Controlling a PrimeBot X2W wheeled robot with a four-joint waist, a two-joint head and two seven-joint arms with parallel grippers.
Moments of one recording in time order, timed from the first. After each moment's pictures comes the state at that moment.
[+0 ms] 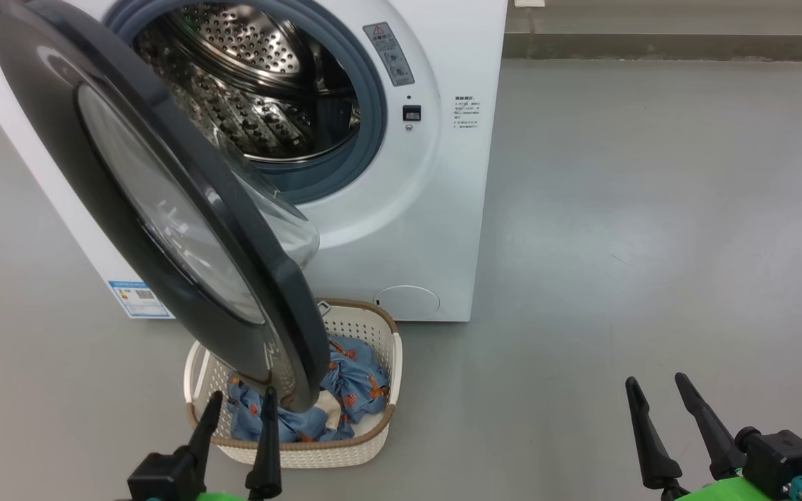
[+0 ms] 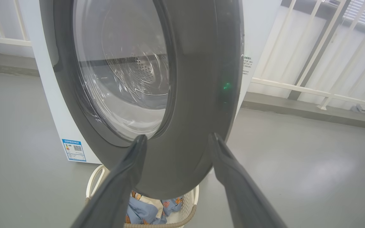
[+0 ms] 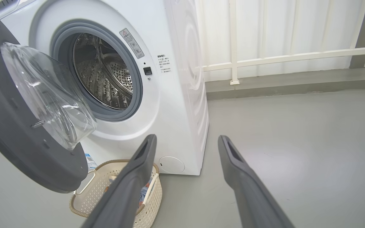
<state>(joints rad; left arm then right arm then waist) 0.00 0.04 -0.25 0.16 -0.34 0.02 -0.26 0.09 -0.04 -0.03 0.05 0.25 0.13 -0.19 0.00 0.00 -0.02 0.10</state>
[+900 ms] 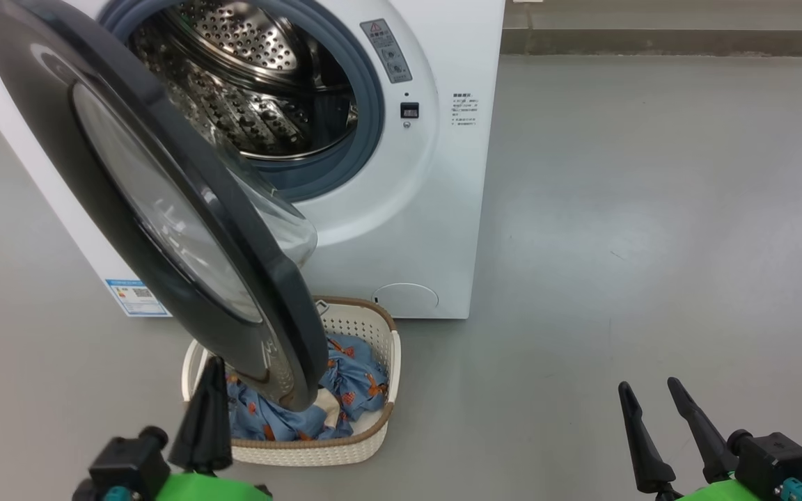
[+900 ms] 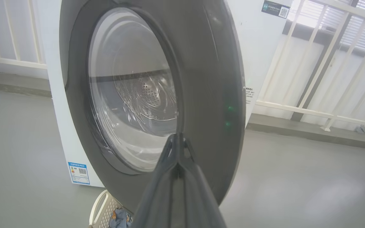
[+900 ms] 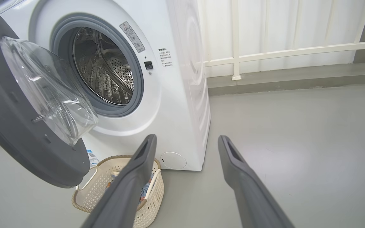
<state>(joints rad) -0.01 0.04 -0.20 0.07 -0.33 0.03 -0.26 0.09 -0.04 -0.02 0.07 0.25 0.13 -0.19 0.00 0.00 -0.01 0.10</state>
